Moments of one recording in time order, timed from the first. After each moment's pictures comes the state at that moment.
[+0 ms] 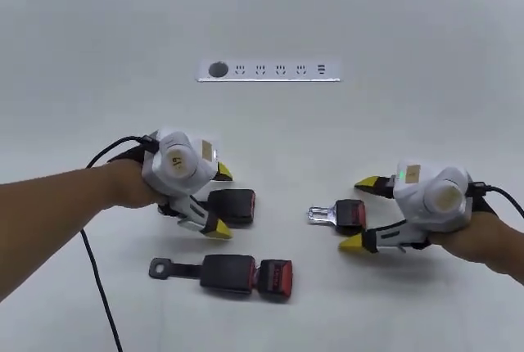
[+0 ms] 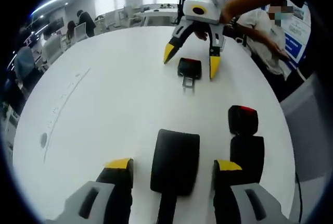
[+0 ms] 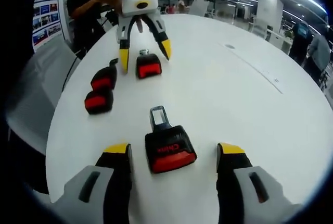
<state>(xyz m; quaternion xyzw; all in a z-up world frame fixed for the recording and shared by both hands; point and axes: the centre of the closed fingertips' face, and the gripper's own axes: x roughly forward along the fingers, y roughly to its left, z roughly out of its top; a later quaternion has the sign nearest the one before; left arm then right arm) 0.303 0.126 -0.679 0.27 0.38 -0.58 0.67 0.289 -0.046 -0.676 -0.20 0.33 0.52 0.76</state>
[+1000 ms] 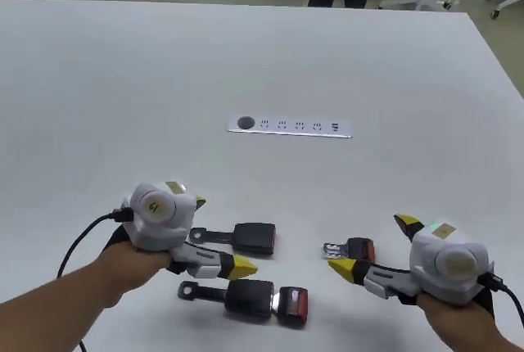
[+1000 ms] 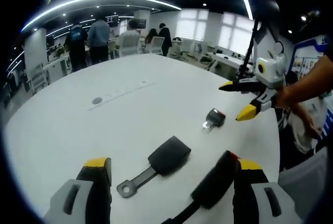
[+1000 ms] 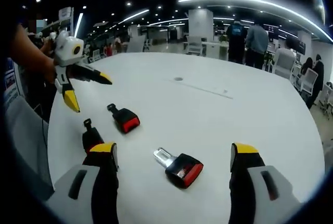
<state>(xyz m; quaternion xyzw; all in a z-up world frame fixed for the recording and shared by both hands) 0.267 0.173 -0.610 0.06 0.32 -0.38 0.87 0.277 -0.035 -0.610 -0.07 0.25 0.32 0.91</state>
